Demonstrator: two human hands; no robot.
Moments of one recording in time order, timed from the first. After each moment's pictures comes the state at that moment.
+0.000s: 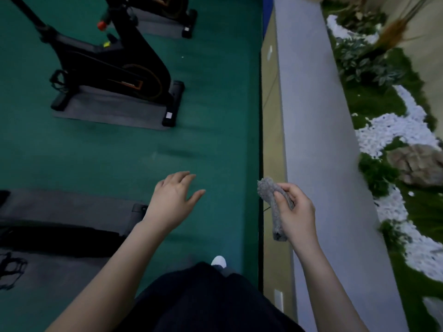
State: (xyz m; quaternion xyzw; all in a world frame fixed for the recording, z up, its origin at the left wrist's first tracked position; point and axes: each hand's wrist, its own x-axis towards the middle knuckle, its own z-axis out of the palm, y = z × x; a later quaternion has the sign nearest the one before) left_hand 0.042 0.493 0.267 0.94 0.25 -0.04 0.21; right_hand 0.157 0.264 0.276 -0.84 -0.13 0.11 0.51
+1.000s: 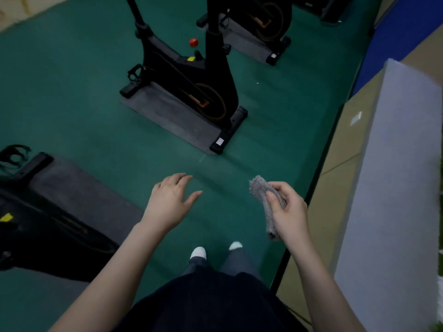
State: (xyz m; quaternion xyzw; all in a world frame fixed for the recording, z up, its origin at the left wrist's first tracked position) left_hand 0.170 0.757 0.246 0.86 0.46 -0.02 0.22; right_hand 0.367 0.606 0.279 -0.81 -0.32 0.23 0.42
